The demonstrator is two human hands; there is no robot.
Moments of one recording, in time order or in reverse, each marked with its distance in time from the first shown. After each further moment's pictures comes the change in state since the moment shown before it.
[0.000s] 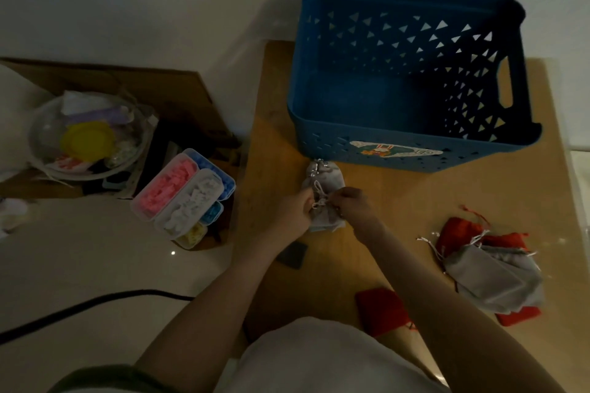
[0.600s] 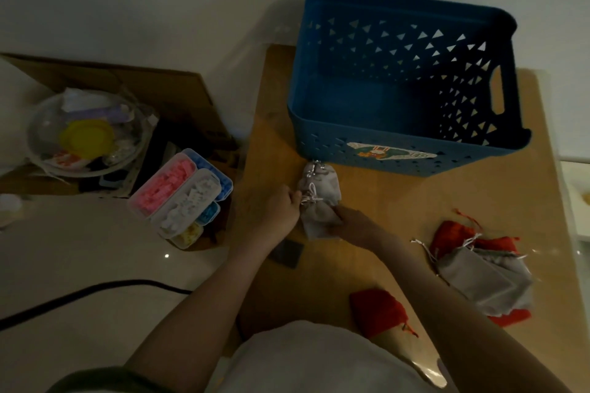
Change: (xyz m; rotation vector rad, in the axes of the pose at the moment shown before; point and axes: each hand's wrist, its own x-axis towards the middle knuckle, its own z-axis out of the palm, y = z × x) left_hand 0.004 -0.005 -0.004 -0.160 0.089 -0.252; right_hand -0.008 0.018 -0.023 -0.672 -0.365 -0.219
